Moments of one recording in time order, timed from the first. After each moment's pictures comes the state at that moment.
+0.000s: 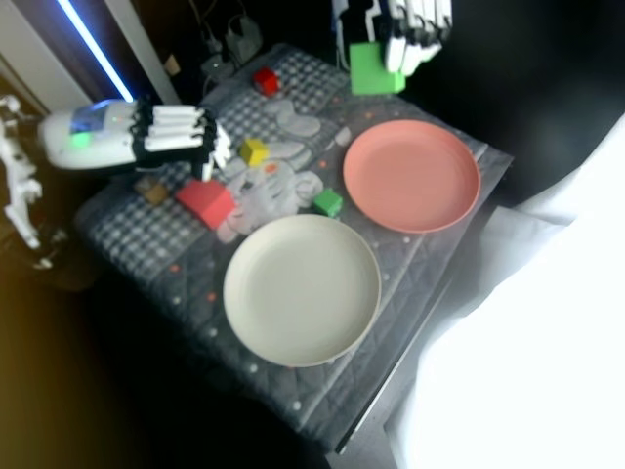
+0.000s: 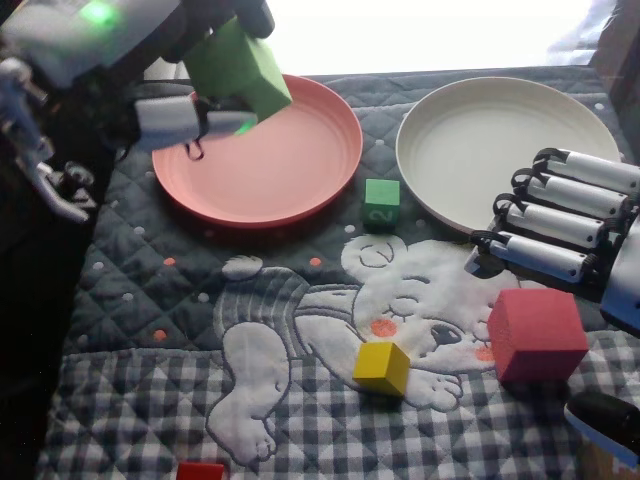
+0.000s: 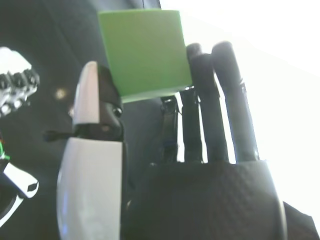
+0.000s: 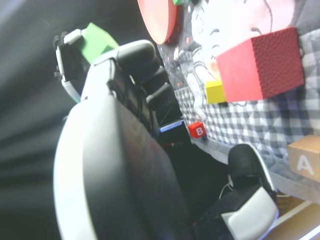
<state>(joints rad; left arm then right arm) 0.58 -0.97 1.12 -0.08 -0.73 0.40 -0.89 -0.76 0.77 2.99 -1.02 1.94</state>
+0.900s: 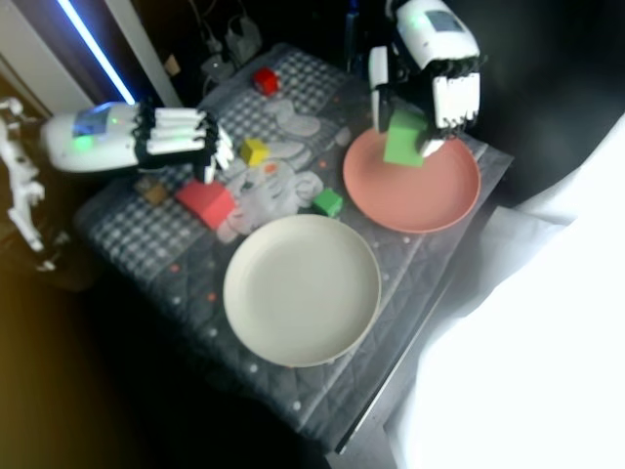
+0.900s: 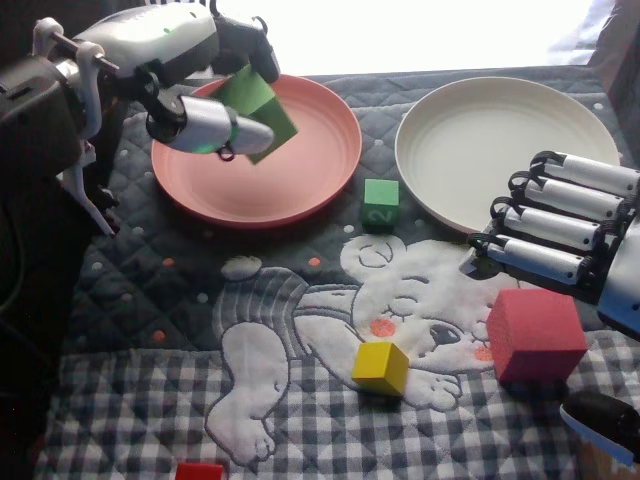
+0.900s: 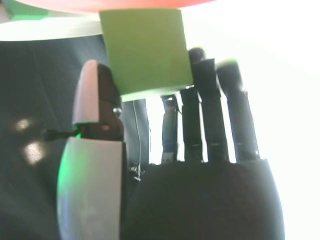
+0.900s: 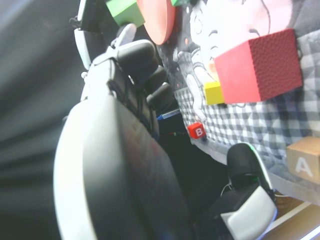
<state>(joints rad) 0.52 -1.13 1.32 -0.24 -0.39 0.40 -0.89 -0.77 0.77 2.99 -1.02 1.94</state>
